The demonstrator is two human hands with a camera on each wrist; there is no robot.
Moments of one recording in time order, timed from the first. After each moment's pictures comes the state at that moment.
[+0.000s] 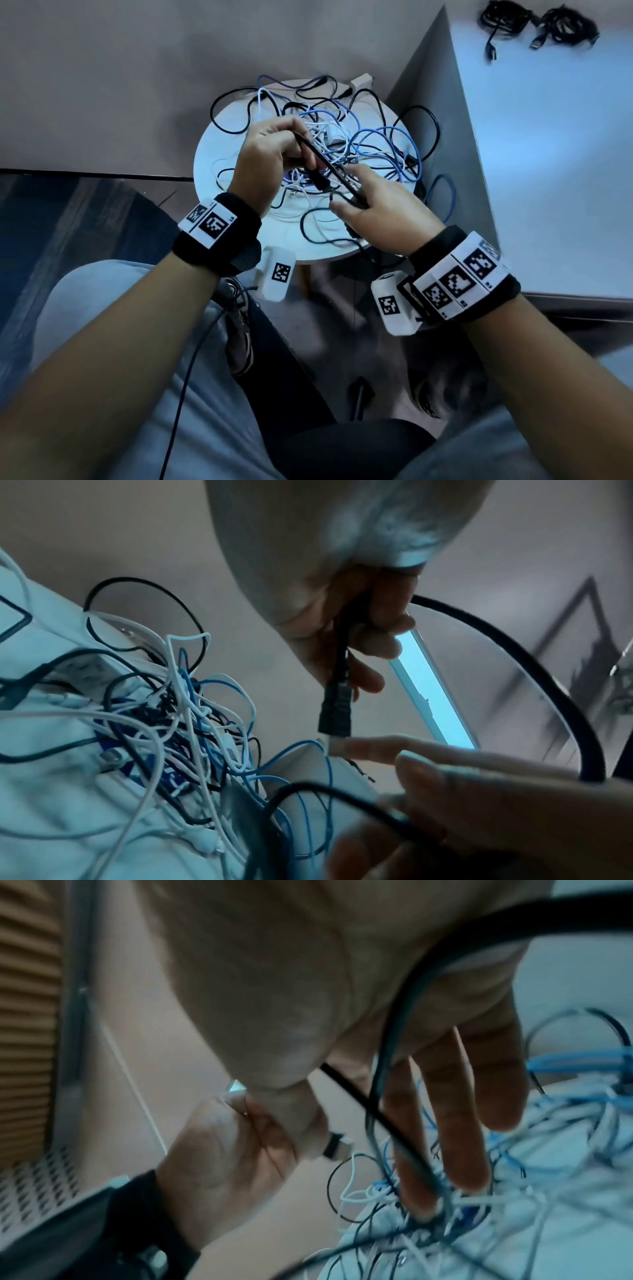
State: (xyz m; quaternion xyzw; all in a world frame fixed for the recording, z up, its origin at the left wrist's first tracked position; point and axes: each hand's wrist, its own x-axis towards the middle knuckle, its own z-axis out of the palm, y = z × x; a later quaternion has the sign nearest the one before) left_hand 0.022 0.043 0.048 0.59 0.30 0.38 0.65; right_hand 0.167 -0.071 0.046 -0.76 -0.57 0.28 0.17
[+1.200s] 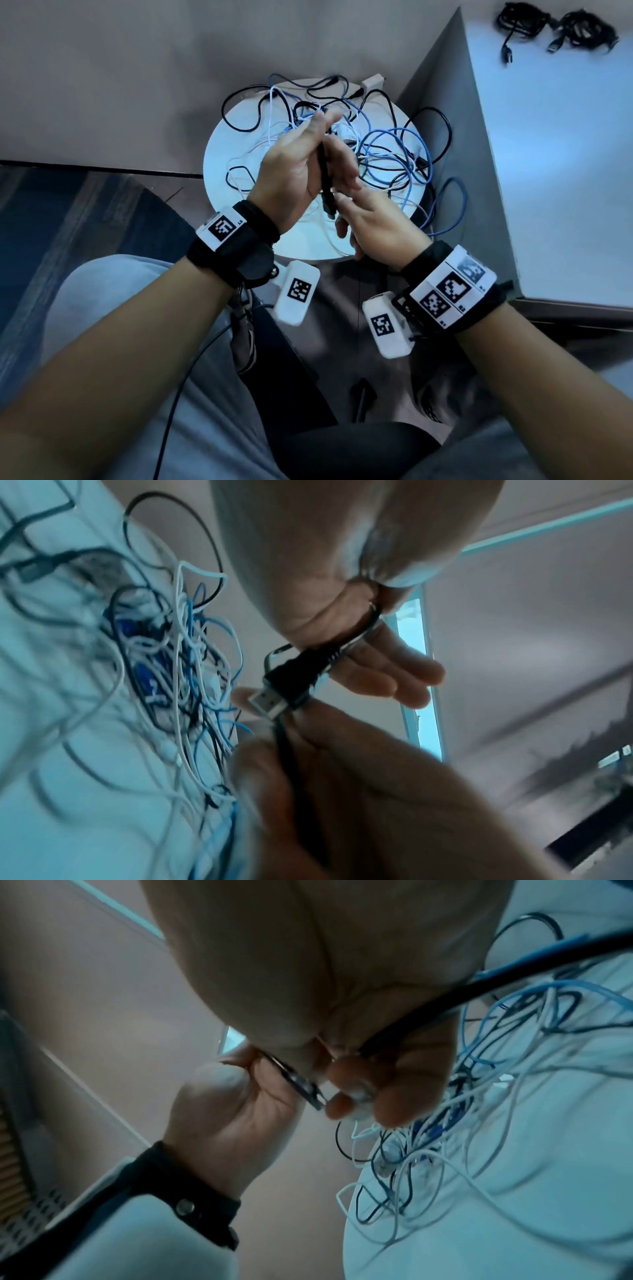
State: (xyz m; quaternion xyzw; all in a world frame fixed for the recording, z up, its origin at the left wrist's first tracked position) left_hand 0.027 0.018 0.052 0.51 0.24 0.34 0.75; right_hand 0.144 -0.065 0.029 -0.68 -0.53 0.38 0.32
